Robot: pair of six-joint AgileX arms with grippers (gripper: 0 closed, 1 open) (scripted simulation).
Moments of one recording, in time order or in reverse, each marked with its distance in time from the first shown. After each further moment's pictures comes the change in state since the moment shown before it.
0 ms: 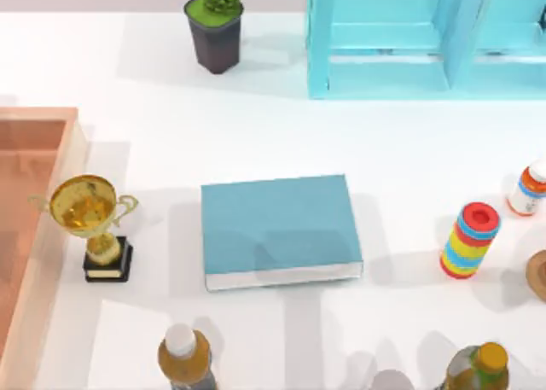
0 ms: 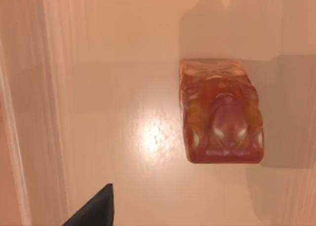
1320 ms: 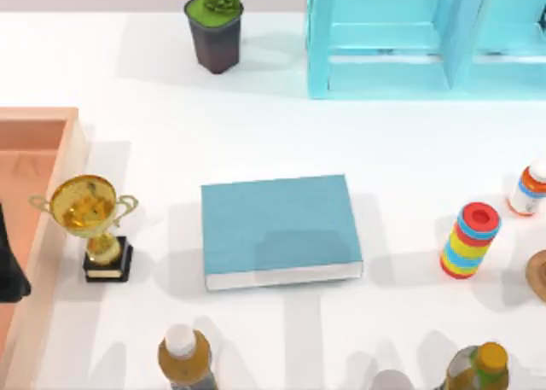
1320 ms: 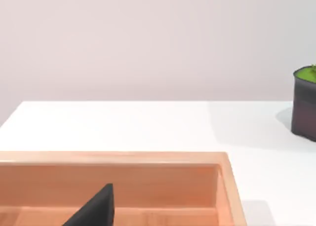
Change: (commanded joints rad) left arm -0.249 -1.763 -1.430 1.155 0.001 -0.272; right arm 0.000 0.000 0.000 0.000 0.000 0.000
